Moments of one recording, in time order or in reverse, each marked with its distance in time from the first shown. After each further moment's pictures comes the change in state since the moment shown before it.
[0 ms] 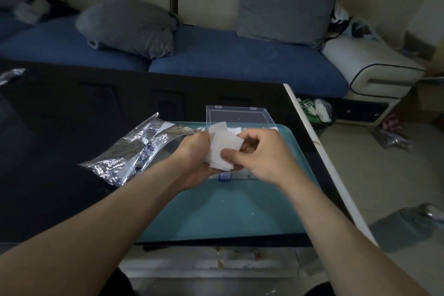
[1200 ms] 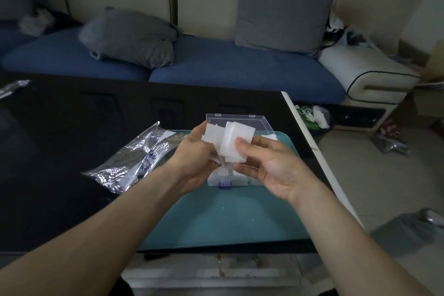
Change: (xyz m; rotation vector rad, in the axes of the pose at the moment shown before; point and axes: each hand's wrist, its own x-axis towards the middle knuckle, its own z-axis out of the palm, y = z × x) left_hand 0.006 0.003 -0.006 0.049 -0.109 0.269; right_hand -0.007 -0.012 -0.011 0.951 -0.124 0.363
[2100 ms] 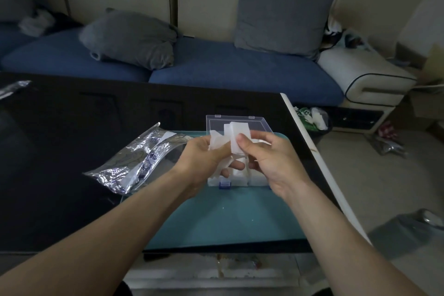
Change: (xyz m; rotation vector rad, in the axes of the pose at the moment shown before) left_hand -0.018 0.002 0.015 0.236 0.037 0.006; right_hand 0.010 0.009 -0.003 -0.388 0.248 -0.206
